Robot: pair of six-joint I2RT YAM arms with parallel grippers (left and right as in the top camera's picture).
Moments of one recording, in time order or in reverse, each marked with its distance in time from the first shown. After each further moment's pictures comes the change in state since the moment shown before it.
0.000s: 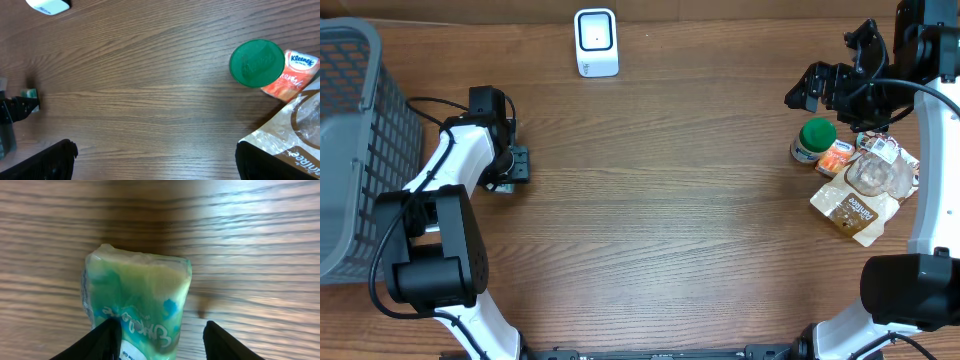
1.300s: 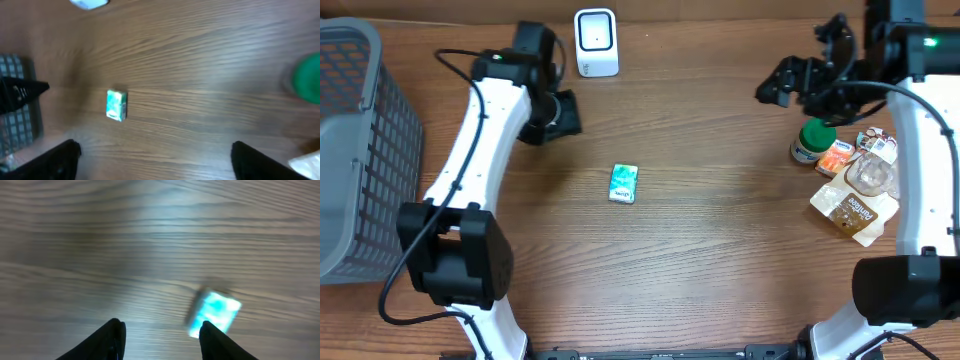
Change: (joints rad) left arm -0.209 0.008 0.492 -0.434 0.187 -0.374; right arm 0.130 0.006 -0.030 0.081 -0.083 0.076
